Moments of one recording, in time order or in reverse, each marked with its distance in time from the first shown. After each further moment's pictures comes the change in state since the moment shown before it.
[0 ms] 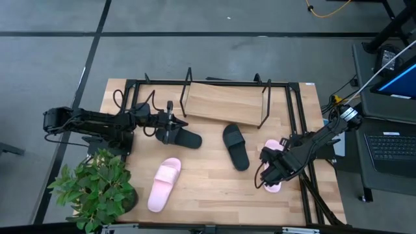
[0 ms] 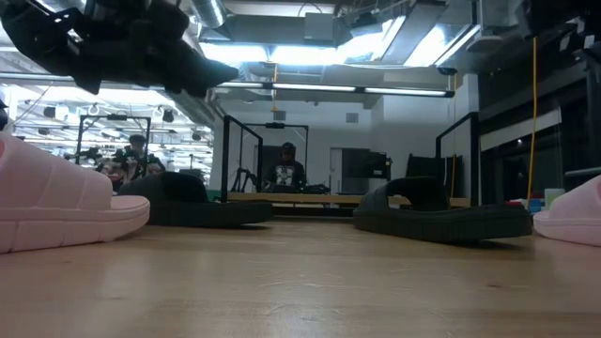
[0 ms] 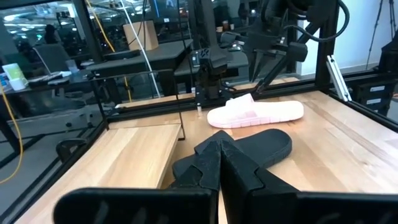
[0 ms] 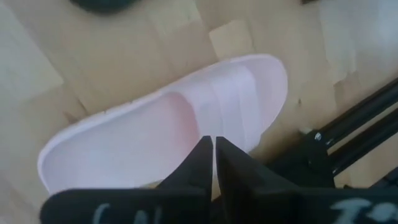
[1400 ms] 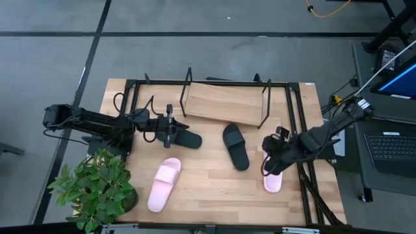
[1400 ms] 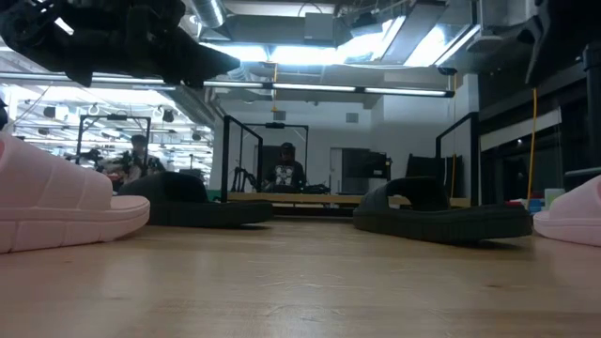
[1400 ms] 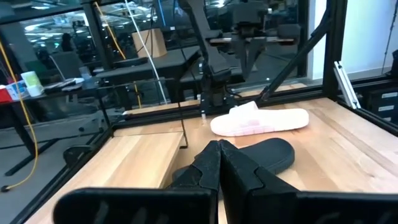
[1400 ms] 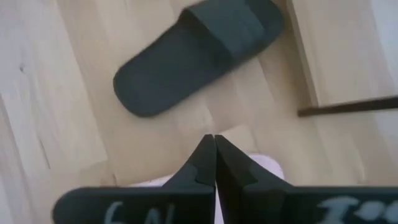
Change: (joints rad) left arm -0.137 0.000 0.000 0.039 -0.181 0.001; right arm -0.064 -0.274 -0.084 0.240 0.230 -0.237
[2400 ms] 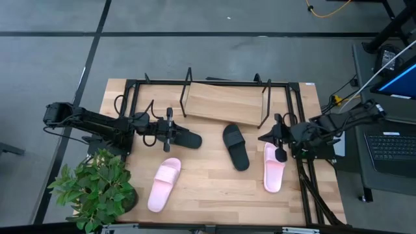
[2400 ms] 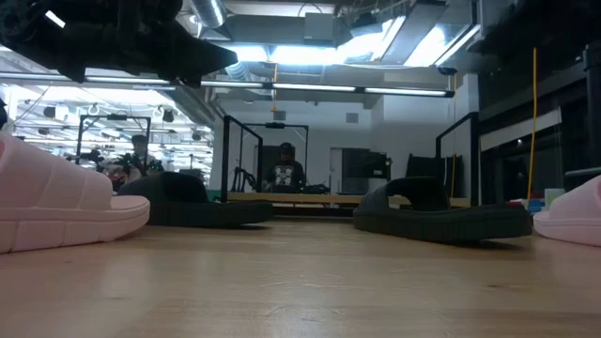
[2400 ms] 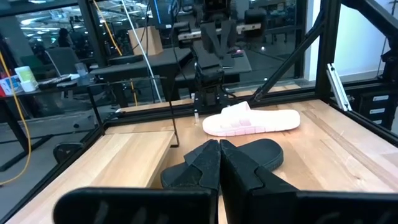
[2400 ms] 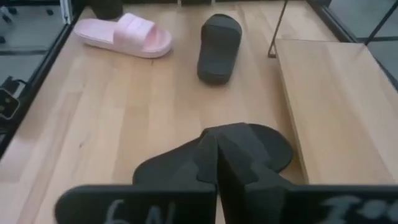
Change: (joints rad) left arm -0.087 0.000 0.000 -0.004 -0.082 -0.024; right arm -0.219 -0.519 -0.359 0.607 -0.066 -0.641
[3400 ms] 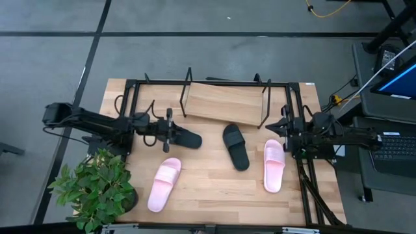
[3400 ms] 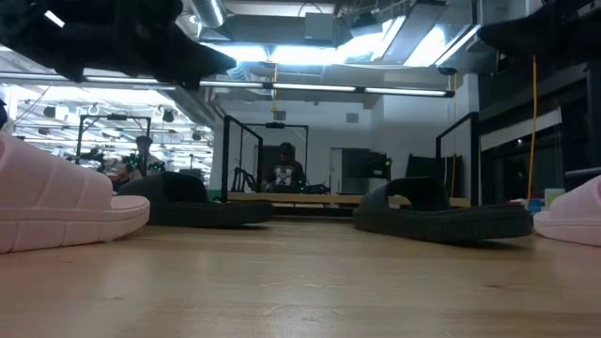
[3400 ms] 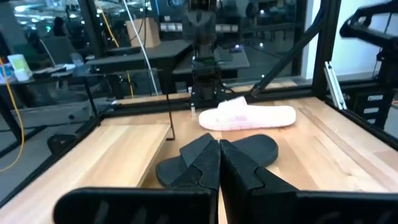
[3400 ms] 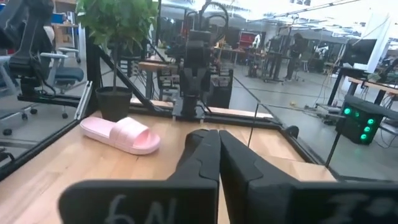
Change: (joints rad) left arm -0.001 -0.007 -0.001 -0.041 0.003 -0.038; right arm -0.406 -0.547 -0.438 0.528 -0.381 -0.354
